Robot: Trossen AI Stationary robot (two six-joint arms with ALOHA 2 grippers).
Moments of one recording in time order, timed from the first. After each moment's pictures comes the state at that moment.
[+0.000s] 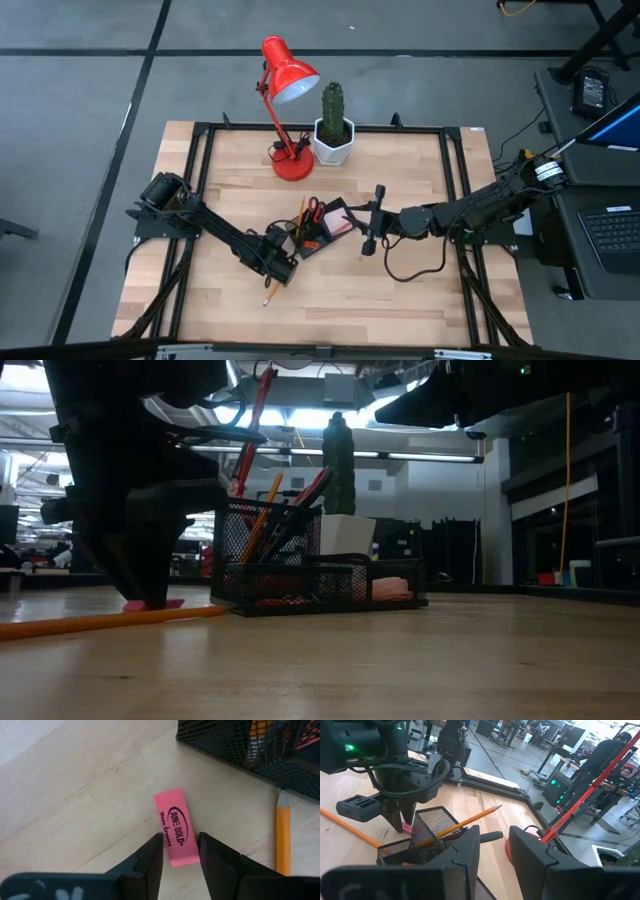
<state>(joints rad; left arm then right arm) -0.46 1.85 1.08 -0.79 -0.34 -1.50 0.31 1.37 0.60 0.59 0.57 -0.27</state>
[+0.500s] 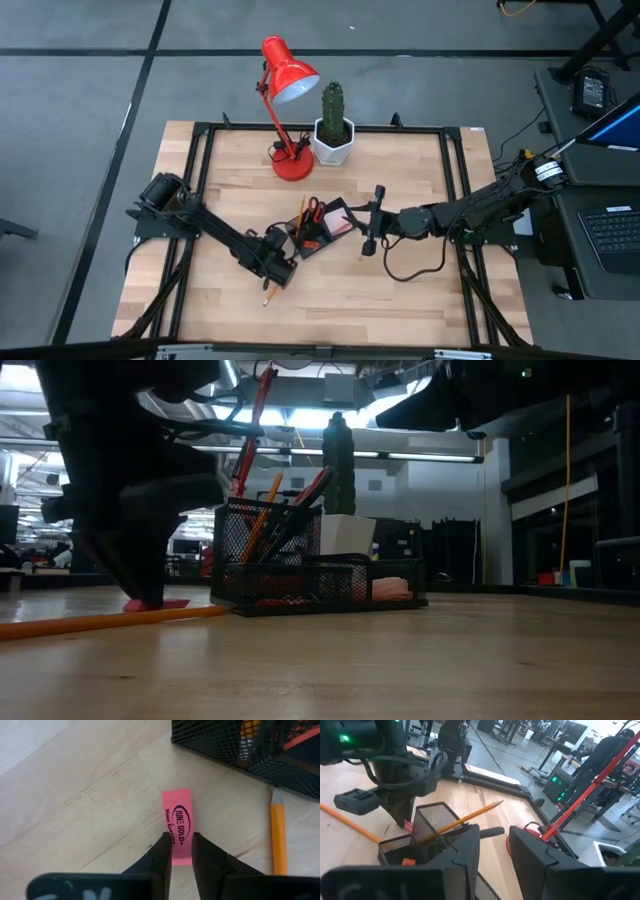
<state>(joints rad) -0.47 1.85 1.08 -0.78 -0.36 -1.48 0.31 1.37 0.60 0.57 0.57 -0.26</state>
